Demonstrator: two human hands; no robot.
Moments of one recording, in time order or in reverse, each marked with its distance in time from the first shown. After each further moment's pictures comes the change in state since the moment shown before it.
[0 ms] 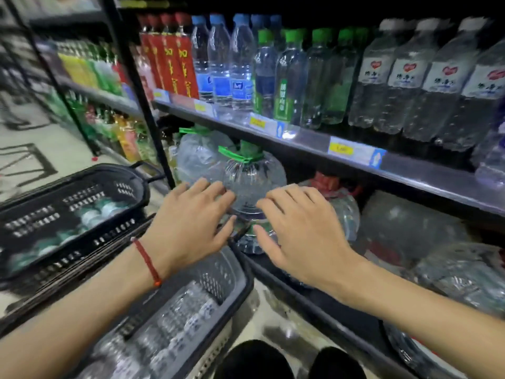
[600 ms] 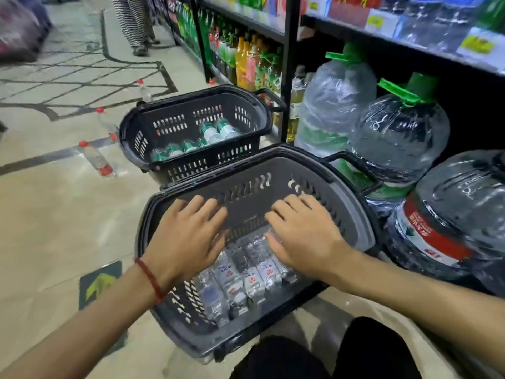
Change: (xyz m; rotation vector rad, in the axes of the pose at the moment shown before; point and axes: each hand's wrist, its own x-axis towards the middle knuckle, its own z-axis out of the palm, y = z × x) left_hand -0.264 -0.083 0.086 0.086 -0.326 -0.344; right_hand 0.023 -0.212 0.126 0.203 -0.090 -0.523
